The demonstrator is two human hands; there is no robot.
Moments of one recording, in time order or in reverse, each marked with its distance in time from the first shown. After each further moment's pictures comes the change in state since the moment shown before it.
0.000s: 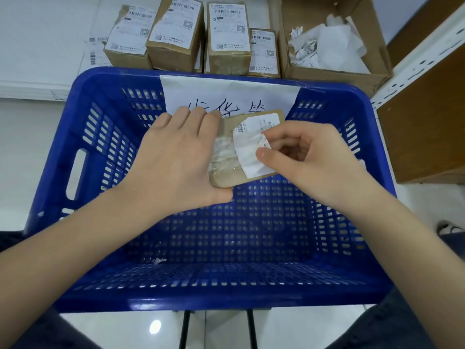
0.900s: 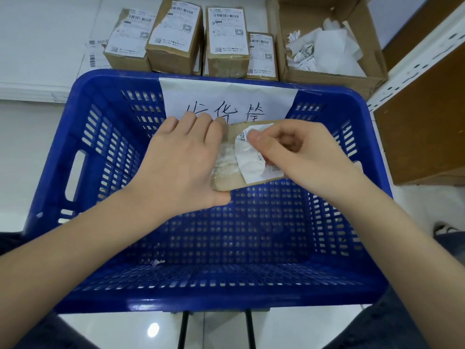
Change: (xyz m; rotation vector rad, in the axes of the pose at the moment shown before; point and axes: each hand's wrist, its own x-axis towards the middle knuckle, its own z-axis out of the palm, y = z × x) left_hand 0.001 0.004 0.006 0.069 -0.029 0.033; right_hand 0.006 -0.002 0.002 0.011 0.033 0.089
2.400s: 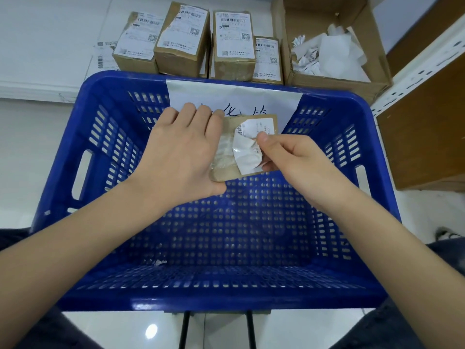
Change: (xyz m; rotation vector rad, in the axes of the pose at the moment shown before) left_hand 0.006 -0.013 0.000 0.096 0.042 -0.001; right_hand 0.010 0.015 0.013 0.088 -0.110 0.077
